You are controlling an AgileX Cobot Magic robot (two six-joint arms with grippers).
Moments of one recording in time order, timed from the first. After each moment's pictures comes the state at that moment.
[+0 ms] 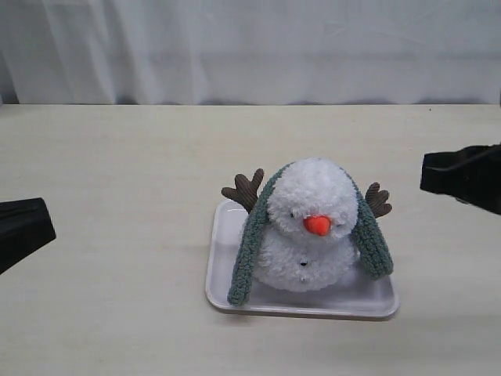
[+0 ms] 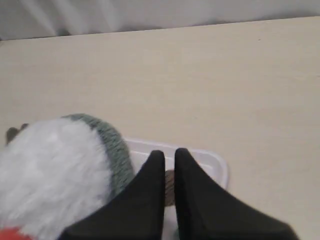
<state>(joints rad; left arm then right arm) -0.95 0.46 -0.41 -0.48 0.13 0.62 0.05 1.08 -0.54 -1.73 -0.26 1.84</state>
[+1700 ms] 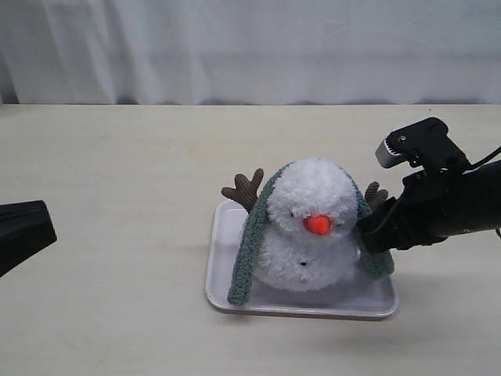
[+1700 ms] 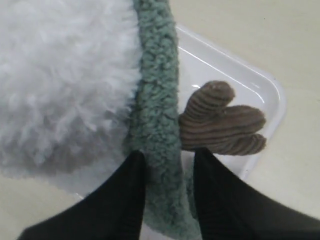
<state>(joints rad) -0.95 0.46 -0.41 -0.48 0.14 0.62 0.18 1.45 -0.70 0.73 0.44 -0.95</state>
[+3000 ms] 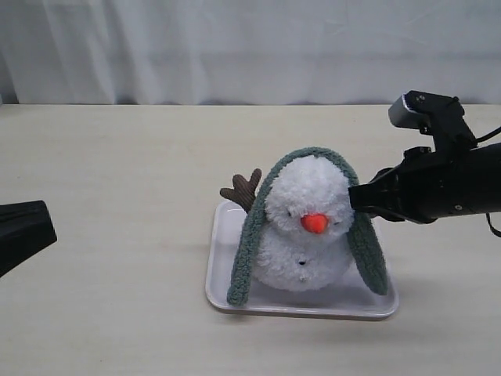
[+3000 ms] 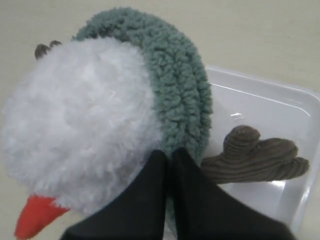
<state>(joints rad) -0.95 0.46 -0.41 -0.48 0.14 0.62 0.18 1.40 -0.73 0.94 0.50 -0.83</state>
